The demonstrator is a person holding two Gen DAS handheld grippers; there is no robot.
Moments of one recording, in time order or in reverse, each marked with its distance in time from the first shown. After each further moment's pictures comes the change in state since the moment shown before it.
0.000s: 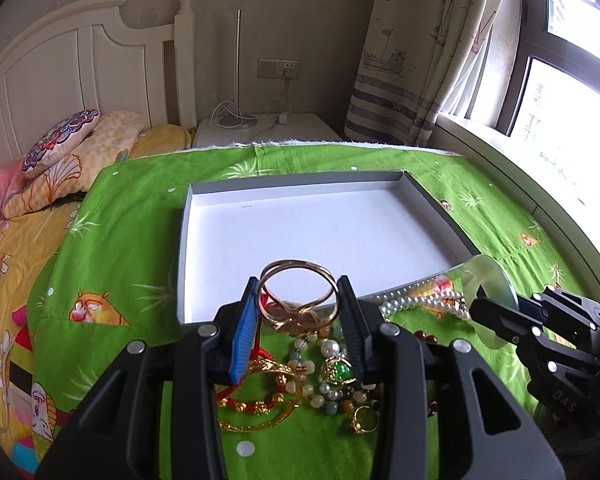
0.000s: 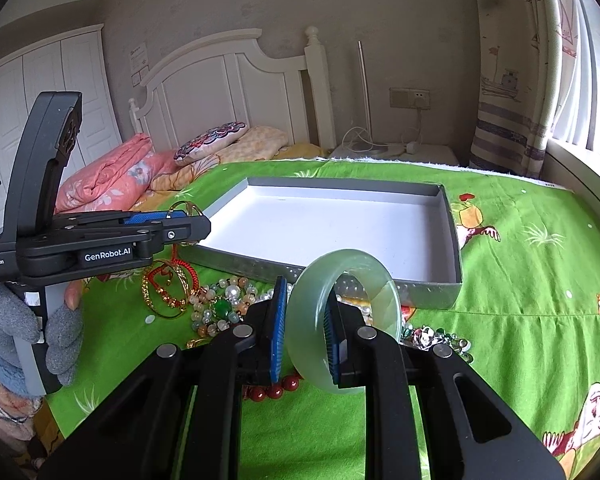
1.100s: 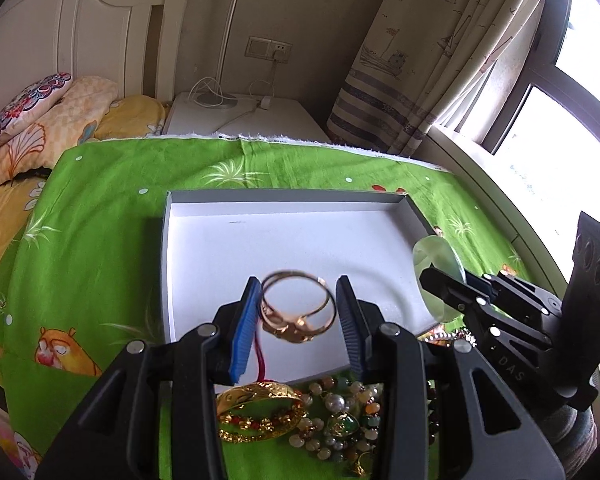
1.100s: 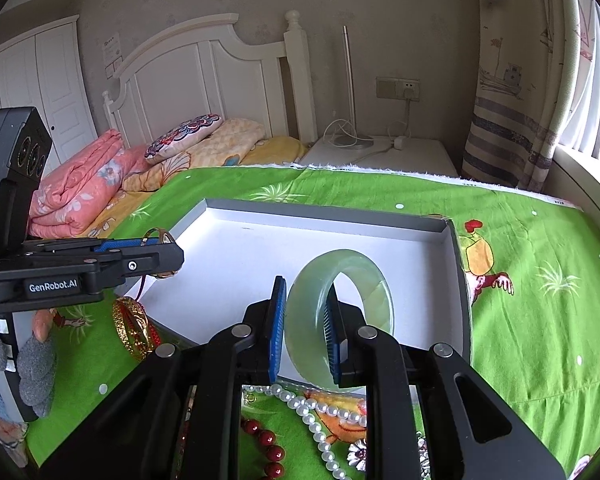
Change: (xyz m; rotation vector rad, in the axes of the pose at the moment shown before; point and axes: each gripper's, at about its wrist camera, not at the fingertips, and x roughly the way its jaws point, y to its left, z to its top) left arm 0.036 0.041 0.042 -0.092 0.067 -0.172; right arm 0.068 -0.019 0.053 0.013 0.055 -0.067
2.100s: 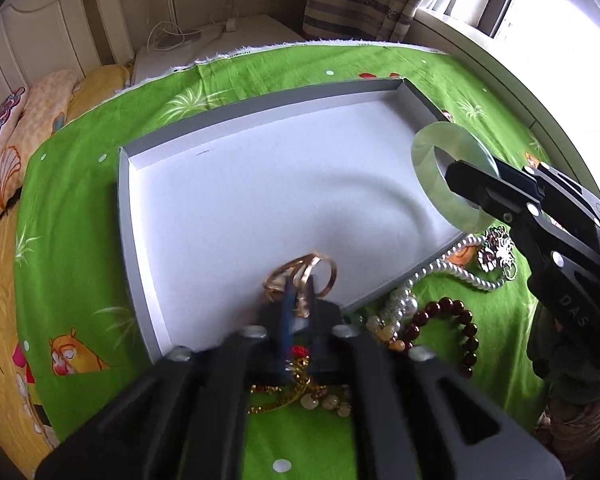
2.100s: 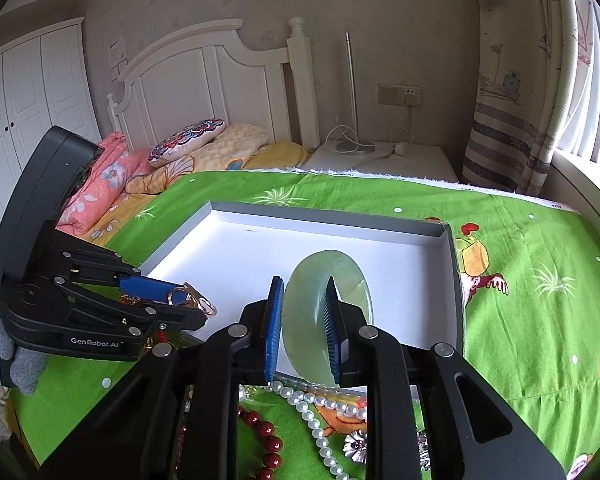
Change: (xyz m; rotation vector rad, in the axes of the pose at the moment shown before) left arm 0.046 -0.023 -0.009 0.219 0.374 0.075; right arm -0.007 -0.005 -0.003 0.002 -0.017 0.011
